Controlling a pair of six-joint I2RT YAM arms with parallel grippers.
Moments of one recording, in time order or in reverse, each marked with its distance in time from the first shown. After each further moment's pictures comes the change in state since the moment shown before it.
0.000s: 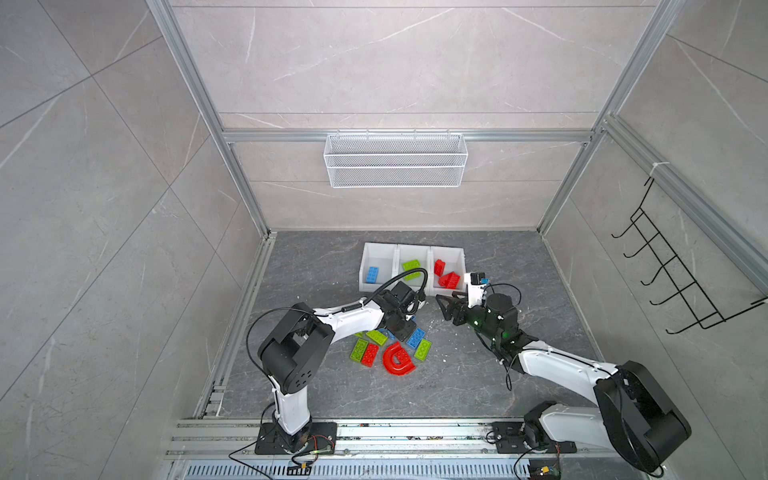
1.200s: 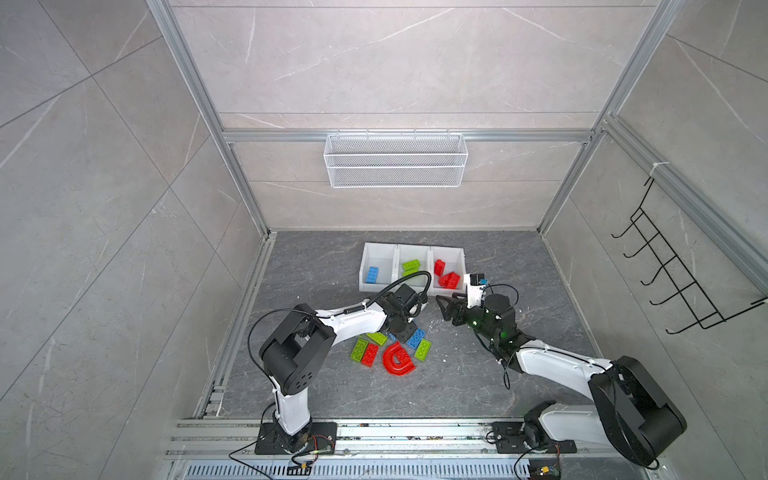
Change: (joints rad) left arm -0.021 0.000 0.014 -0.019 -0.068 0.003; right arm 0.000 0.032 -0.005 0.016 0.019 0.016
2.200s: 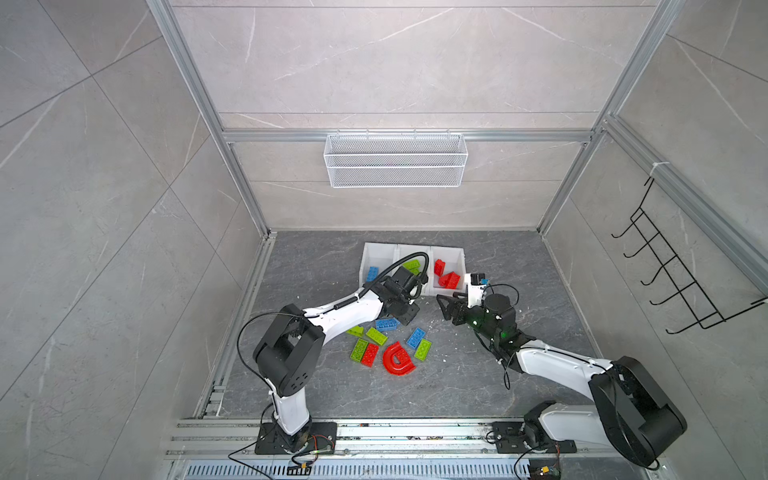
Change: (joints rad) left arm 0.039 -0.007 0.155 -0.028 0.013 -0.002; right arm 0.000 -0.009 -0.001 0.003 0.017 0.000
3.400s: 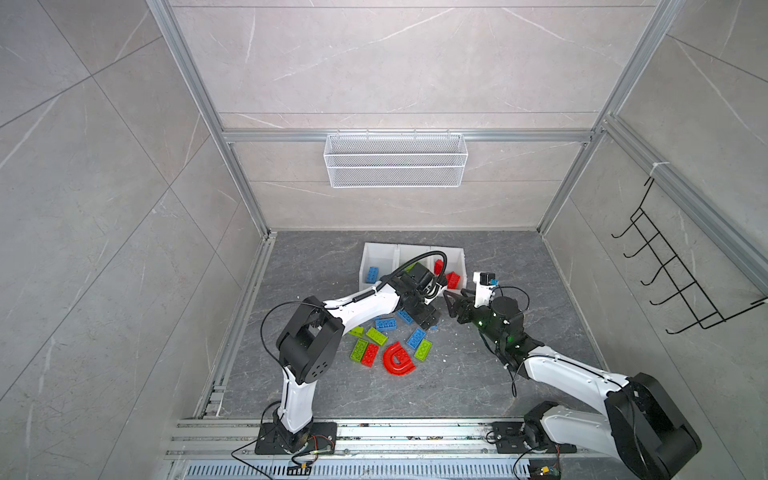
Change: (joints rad) left arm -0.061 0.137 0.172 -0.082 0.137 0.017; right arm 0.000 -0.107 -0.028 -0.020 0.089 -0.005
